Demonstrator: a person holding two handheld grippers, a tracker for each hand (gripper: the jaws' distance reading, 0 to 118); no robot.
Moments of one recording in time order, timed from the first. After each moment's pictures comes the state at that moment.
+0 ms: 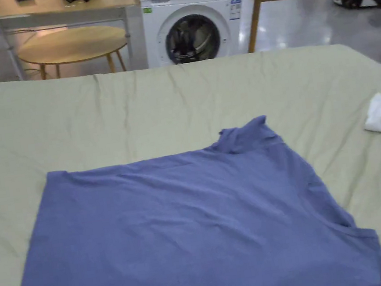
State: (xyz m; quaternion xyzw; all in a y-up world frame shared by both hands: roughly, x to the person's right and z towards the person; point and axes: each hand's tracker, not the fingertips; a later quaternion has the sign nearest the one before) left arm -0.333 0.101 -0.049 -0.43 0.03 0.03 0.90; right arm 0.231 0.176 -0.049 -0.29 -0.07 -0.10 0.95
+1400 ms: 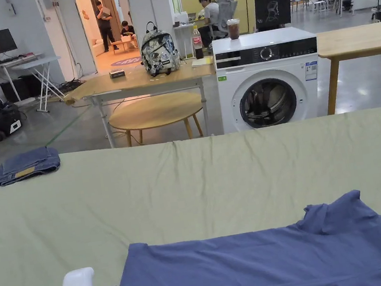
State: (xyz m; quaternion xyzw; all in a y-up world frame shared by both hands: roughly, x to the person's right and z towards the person) left arm -0.397 0.145 -0.287 -0.35 0.03 0.10 0.93; right arm 0.224 0.136 -0.381 -0.33 -0.03 -0.08 0.94
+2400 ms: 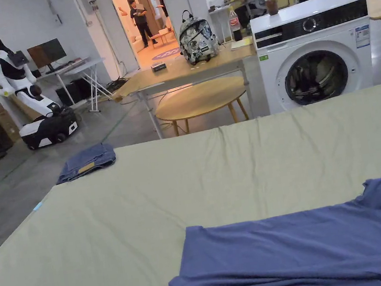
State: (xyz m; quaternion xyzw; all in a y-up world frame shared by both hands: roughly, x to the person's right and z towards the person) left arm -0.380 0.127 -0.201 -0.34 0.02 0.15 0.93; right arm 0.191 0.184 -0.133 -0.25 0.09 -0.06 0.96
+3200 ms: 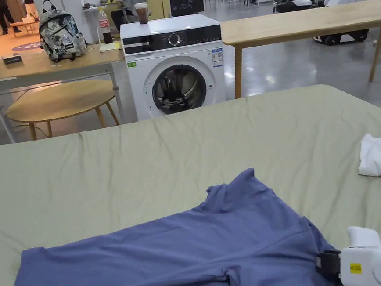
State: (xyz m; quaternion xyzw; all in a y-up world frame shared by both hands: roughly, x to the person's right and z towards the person) left arm -0.332 0.112 -0.244 -0.44 0.05 0.08 0.89; right arm 0.261 0.086 -0.320 -0.40 -0.09 -0.14 0.90
